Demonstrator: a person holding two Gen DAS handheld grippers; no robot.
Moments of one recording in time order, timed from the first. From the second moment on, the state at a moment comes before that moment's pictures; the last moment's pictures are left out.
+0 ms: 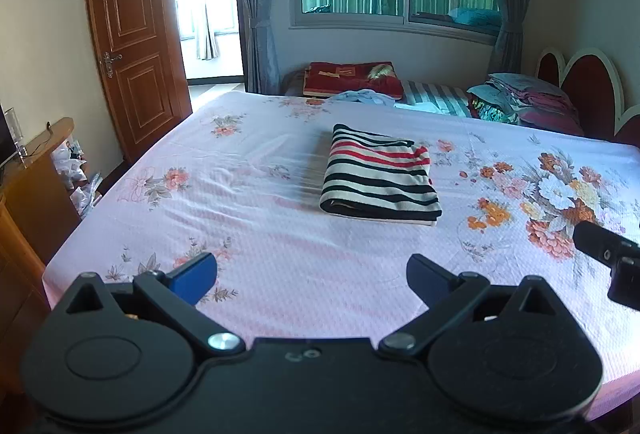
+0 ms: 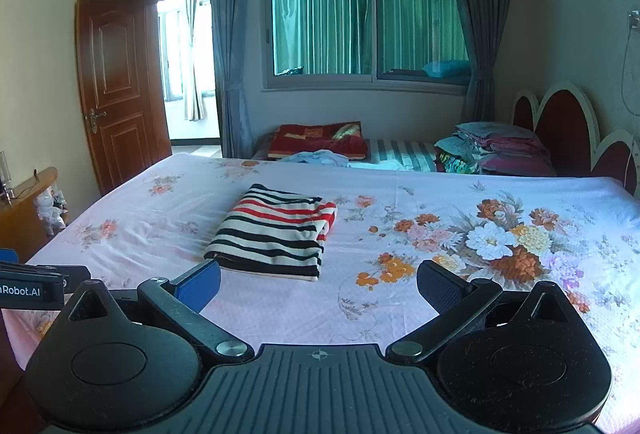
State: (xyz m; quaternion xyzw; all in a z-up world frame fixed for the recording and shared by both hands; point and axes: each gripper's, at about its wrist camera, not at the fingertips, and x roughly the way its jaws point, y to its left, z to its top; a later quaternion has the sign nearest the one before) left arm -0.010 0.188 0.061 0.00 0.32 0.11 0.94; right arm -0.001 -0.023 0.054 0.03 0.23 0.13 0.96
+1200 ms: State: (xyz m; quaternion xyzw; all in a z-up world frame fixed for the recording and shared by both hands) left arm -0.008 0.183 0.061 0.00 0.32 0.11 0.94; right arm -0.004 -0.024 0.058 0.04 0.23 0.14 0.96
